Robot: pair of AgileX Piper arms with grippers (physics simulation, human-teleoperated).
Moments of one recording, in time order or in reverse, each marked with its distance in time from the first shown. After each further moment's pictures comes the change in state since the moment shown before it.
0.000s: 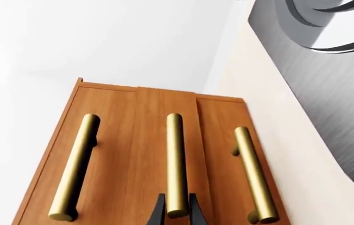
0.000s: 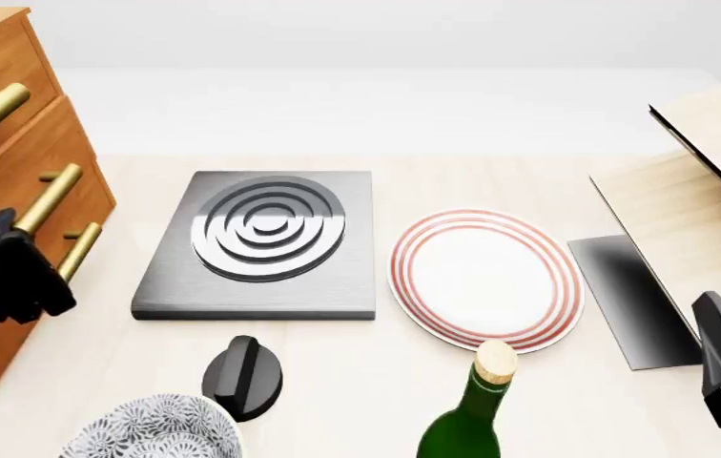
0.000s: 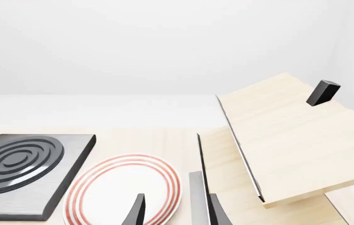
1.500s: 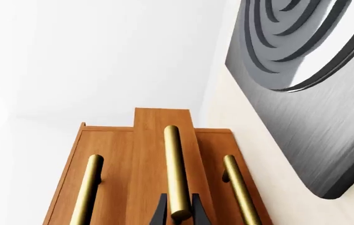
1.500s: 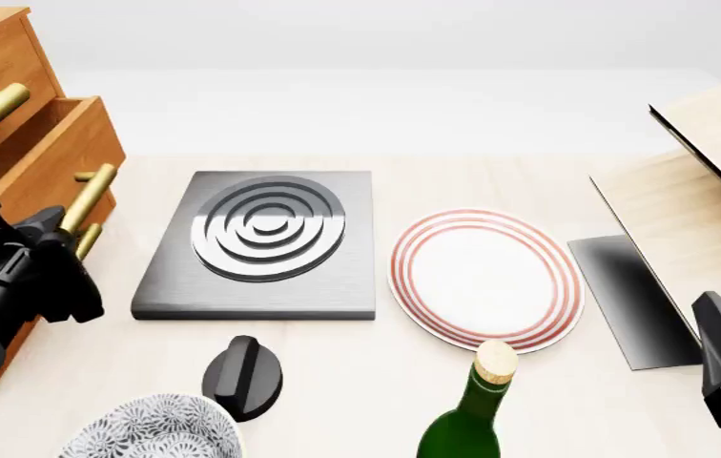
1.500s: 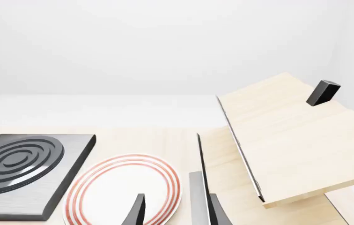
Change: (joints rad) left arm -0.134 -0.088 0.010 0.111 0.038; right arm 0.000 0.000 0.000 0.000 0.000
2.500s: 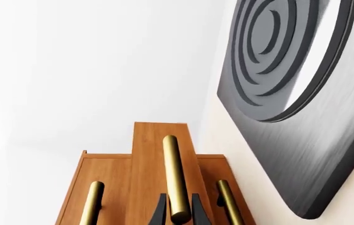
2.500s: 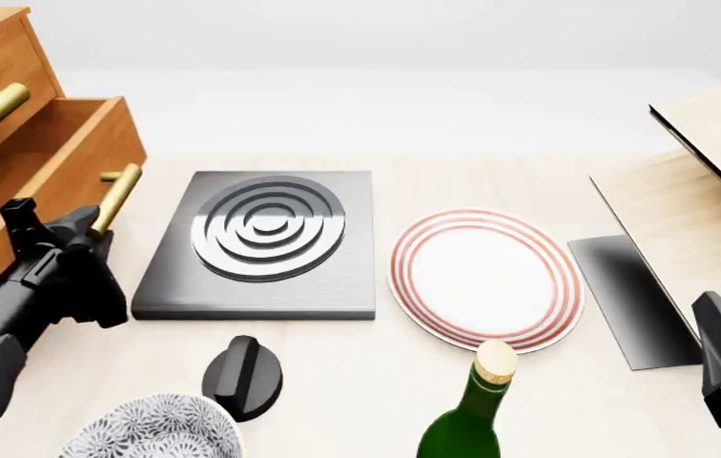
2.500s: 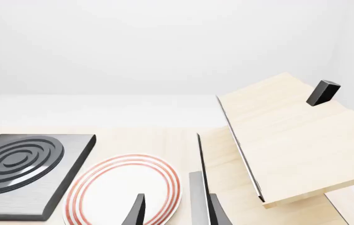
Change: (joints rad) left arm -0.110 -0.011 0.005 0.009 -0.012; right arm 0.000 0.000 0.000 0.000 0.000
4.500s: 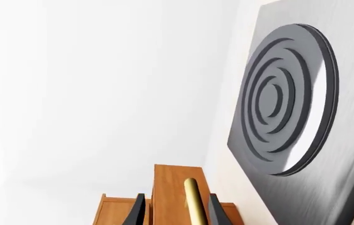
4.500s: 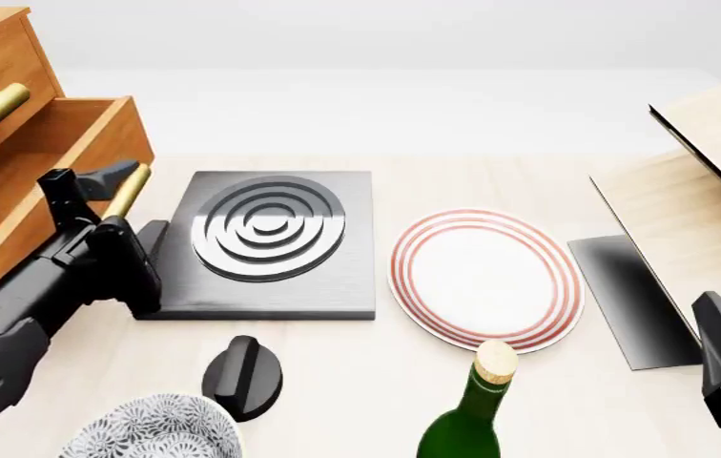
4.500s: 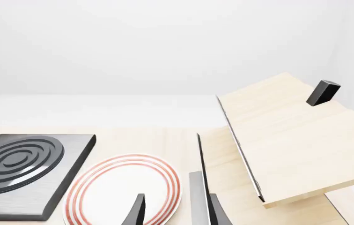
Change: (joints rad) left arm -0.208 -0.133 -0.062 0.142 -0.032; right arm 0.000 0.000 0.000 0.000 0.000
